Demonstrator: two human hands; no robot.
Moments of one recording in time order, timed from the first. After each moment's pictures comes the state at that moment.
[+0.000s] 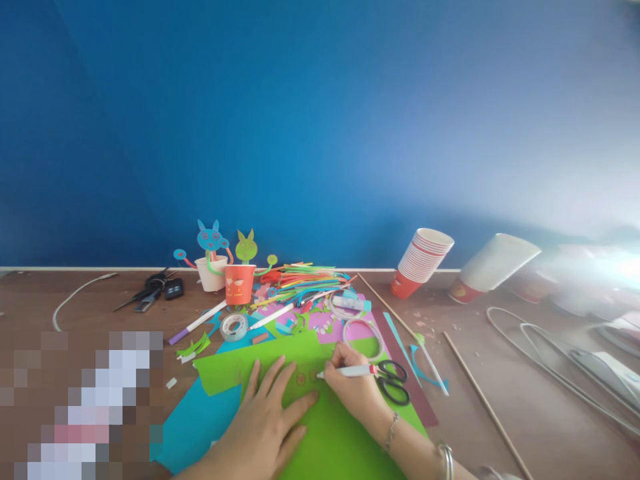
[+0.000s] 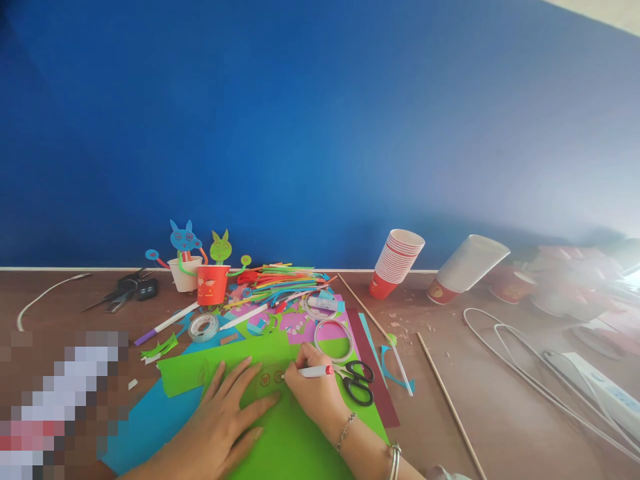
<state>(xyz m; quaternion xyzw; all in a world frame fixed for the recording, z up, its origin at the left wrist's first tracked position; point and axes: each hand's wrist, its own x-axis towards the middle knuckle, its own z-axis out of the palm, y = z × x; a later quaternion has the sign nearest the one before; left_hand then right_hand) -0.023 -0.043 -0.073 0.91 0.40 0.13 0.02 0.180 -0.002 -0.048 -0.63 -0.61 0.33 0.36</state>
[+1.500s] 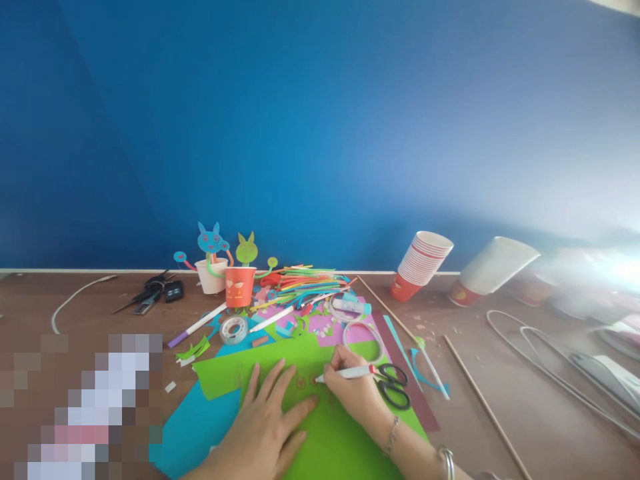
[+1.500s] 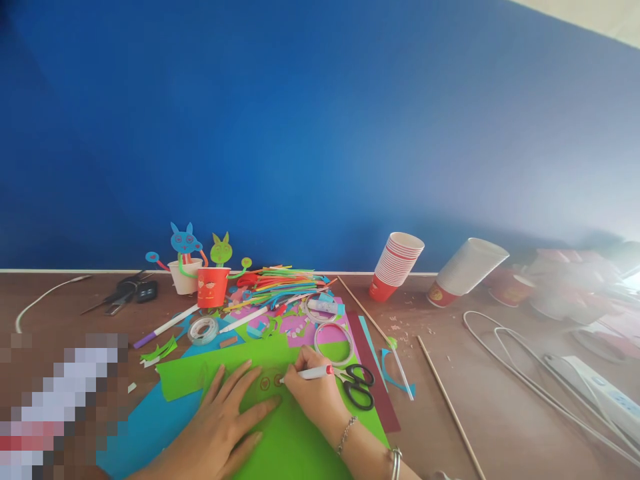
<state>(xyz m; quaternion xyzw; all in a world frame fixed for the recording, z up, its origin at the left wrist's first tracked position) -0.024 -0.042 -0.081 0.91 0.40 0.14 0.02 0.180 -0.001 -0.046 -0.63 -0.59 0.35 0.35</state>
